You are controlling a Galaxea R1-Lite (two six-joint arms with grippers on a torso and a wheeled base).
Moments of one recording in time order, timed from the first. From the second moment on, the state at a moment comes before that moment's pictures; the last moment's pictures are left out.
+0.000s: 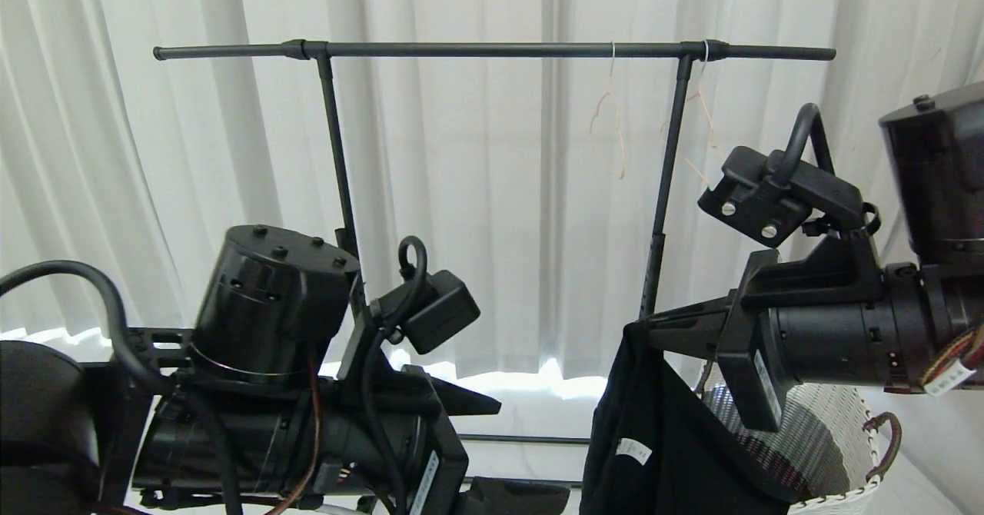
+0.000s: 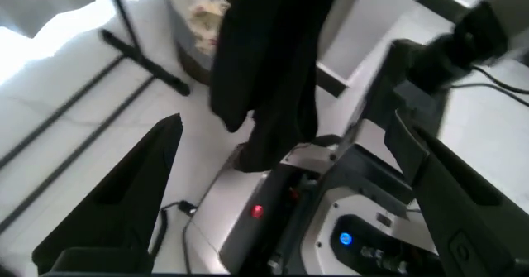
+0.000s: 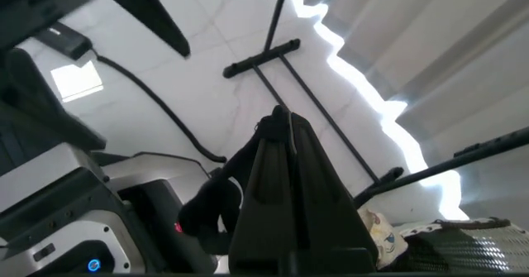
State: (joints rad) left arm -0.73 1.51 -0.81 -0.08 -0.50 -0.04; right arm 0.91 1.45 -1.15 0.21 0.07 -0.06
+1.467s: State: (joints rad) left arm -0.71 1.82 -0.67 -0.21 -0.25 -0.03; right arm 0.98 1.44 -1.20 0.21 0.05 0.00
